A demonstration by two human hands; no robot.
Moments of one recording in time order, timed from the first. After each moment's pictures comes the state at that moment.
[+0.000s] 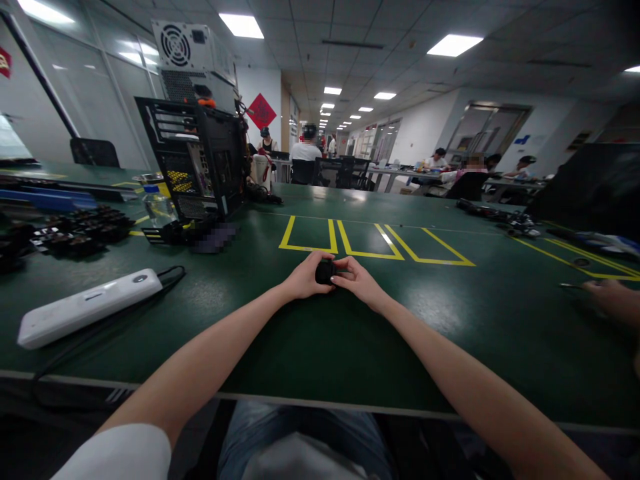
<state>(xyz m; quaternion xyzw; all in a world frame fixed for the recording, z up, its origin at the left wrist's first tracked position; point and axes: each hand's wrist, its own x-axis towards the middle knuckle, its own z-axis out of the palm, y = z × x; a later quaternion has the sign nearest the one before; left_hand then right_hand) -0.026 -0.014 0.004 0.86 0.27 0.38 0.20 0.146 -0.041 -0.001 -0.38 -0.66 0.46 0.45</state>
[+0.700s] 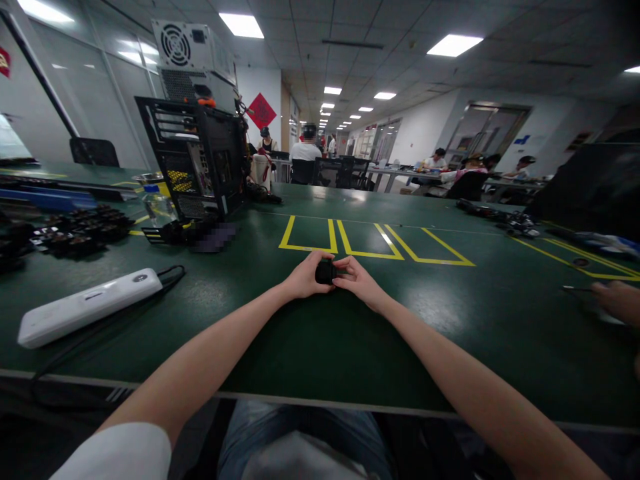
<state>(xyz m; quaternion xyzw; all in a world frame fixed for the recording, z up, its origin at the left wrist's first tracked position) -0.025 -0.014 0.003 0.86 0.28 0.38 0.20 0.147 -0.043 0.000 -0.37 -0.65 0.47 0.46</state>
